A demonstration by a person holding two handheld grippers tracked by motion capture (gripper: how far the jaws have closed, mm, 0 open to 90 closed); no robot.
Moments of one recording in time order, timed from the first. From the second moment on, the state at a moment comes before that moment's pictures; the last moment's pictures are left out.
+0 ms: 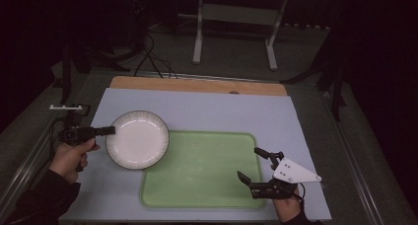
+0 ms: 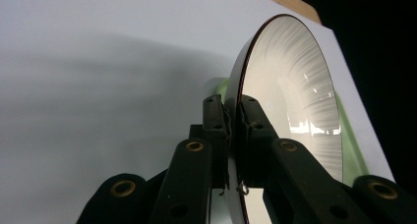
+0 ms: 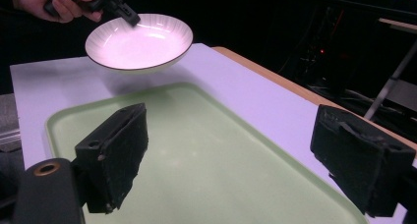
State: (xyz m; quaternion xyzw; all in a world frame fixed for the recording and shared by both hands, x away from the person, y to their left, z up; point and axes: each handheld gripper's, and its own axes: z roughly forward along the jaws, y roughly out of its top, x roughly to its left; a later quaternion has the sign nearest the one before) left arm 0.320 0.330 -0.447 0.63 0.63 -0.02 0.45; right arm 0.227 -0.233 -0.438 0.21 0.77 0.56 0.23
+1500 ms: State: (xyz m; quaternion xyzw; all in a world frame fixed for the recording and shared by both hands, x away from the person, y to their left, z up) left arm 0.353 0.186 -0.429 0.73 0.51 -0.09 0.45; right arm 0.223 -0.239 -0.433 0.21 0.76 0.57 0.24
